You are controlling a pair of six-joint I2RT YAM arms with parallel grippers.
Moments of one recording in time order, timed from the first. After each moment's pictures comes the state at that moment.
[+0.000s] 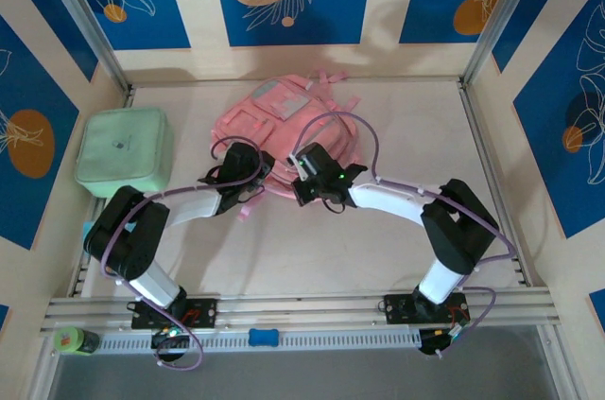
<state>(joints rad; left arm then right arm) -0.55 1.61 0.77 0.23 -0.09 -1.28 0.79 1.65 1.05 -0.30 0.04 0.23</state>
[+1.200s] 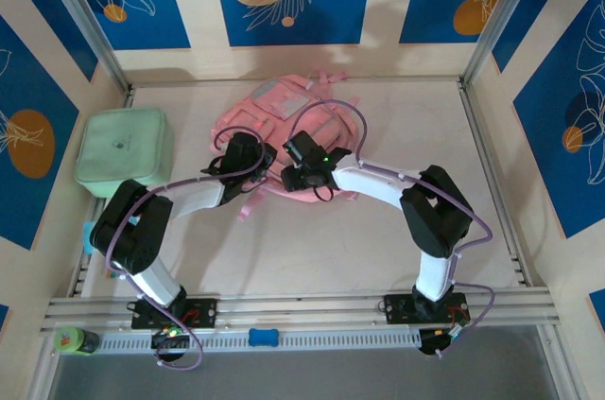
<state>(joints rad) -0.53 1.66 0.86 0.21 -0.05 -1.28 0.79 1.82 1.28 -0.47 0.12 0.35</state>
